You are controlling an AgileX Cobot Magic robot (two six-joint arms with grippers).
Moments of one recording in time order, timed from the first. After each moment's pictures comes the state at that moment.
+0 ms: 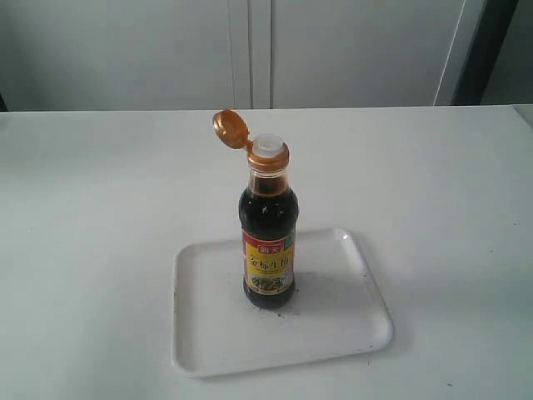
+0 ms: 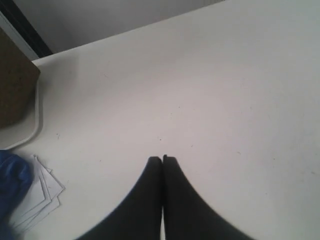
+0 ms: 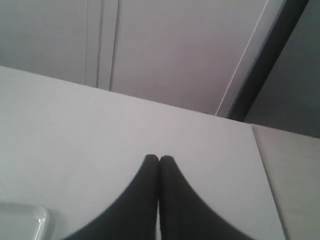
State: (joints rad) left arm -0.15 0.61 -0.52 0.21 0.46 0.02; right arm 0.07 0.73 -0.64 0.02 0.24 -0.18
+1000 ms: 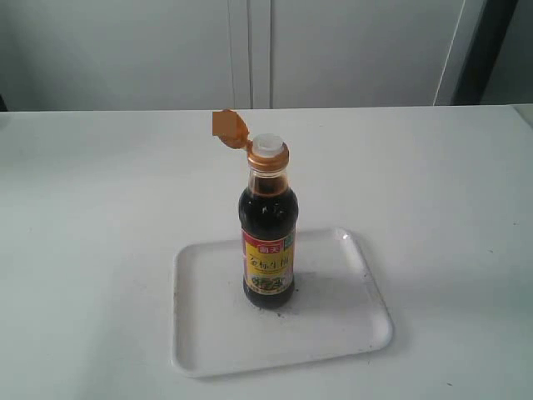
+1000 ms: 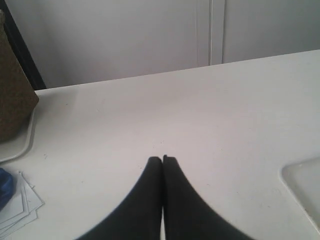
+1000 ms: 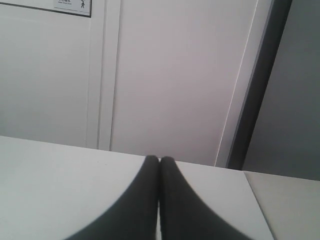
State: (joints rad) left arm -0.15 0.26 -0.45 0.08 0.52 0.01; right arm 0.07 0.39 -0.51 0.05 0.21 -0.13
